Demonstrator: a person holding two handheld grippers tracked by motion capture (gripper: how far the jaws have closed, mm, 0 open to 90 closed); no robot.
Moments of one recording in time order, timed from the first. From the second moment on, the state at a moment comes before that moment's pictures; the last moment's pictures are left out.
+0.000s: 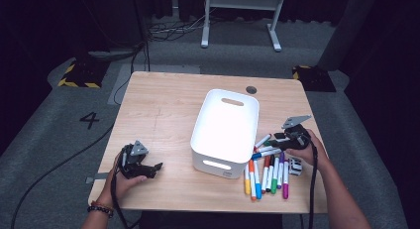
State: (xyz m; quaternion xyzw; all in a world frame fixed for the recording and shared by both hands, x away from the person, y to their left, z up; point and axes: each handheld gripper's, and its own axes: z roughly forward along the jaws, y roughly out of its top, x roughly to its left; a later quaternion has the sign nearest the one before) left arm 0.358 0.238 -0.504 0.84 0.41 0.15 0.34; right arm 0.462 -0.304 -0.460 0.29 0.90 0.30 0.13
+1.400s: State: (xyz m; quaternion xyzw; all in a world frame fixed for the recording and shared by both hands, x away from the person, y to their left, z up) left arm 0.358 0.238 -0.504 0.84 0.41 0.15 0.33; right arm 0.484 -0.322 -0.478 0.31 0.90 0.27 0.11
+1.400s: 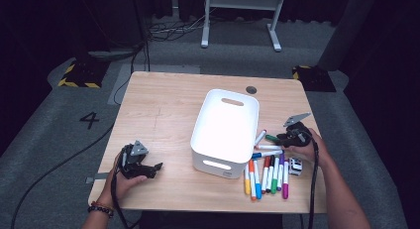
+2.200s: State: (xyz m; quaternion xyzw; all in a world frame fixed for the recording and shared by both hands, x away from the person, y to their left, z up) left arm 0.358 0.238 -0.504 0.84 0.41 0.15 0.34; right arm 0.483 -0.317 -0.478 0.32 0.90 0.27 0.14
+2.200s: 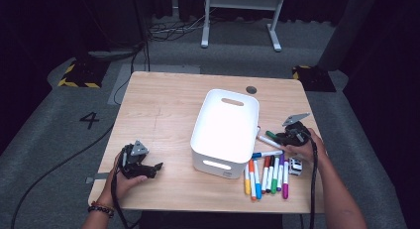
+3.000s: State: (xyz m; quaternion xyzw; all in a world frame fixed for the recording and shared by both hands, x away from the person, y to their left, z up) left arm 0.358 0.238 -0.504 0.84 0.41 0.15 0.34; right arm 0.467 -0.334 -0.444 0.32 0.86 0.36 0.18
